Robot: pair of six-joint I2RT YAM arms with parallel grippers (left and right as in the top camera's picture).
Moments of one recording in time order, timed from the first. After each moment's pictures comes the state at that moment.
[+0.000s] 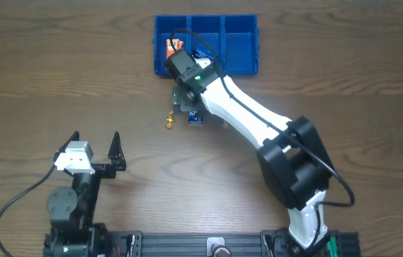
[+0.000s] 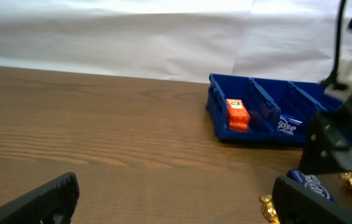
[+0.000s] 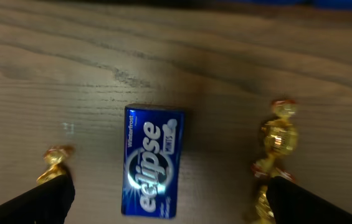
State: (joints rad) left arm 0.01 0.01 0.03 -0.12 0.10 -0.11; right arm 0.67 2.06 1.58 -0.83 0.18 0.58
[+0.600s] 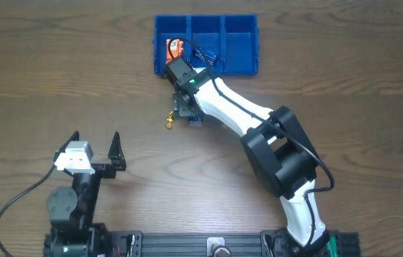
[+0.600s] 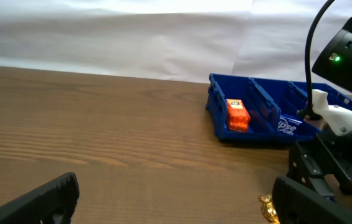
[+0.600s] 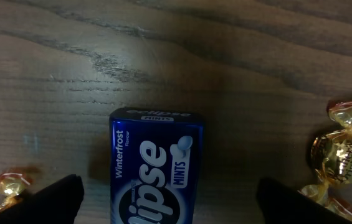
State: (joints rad) left arm 0.01 0.01 0.03 -0.12 0.10 -0.11; right arm 0.67 2.15 1.58 -0.78 0.16 0.59
